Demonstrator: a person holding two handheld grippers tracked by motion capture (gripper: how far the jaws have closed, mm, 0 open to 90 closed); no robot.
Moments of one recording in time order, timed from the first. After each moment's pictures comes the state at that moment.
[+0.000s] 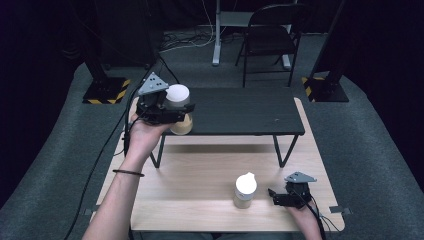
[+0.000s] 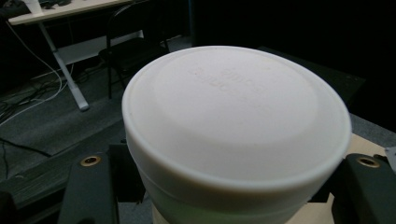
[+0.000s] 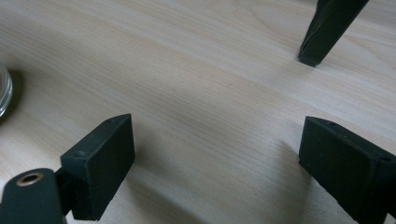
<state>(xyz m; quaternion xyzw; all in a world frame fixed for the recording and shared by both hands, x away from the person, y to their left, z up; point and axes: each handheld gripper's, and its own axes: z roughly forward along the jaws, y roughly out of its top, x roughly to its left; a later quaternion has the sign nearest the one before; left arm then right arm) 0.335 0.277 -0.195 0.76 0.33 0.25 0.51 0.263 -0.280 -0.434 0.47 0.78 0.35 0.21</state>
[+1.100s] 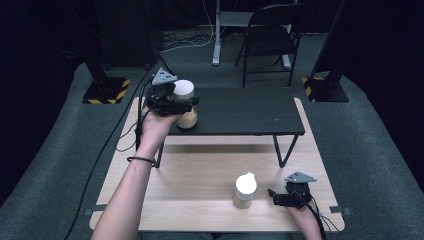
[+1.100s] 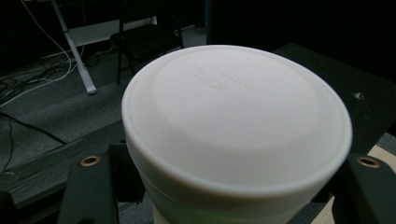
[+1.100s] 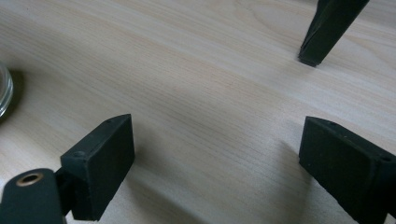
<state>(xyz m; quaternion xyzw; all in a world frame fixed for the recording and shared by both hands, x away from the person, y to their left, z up) 0.366 0.262 -0.206 0.75 0.37 0.24 0.50 0.263 -0.280 -0.434 0.47 0.78 0.35 0.21</state>
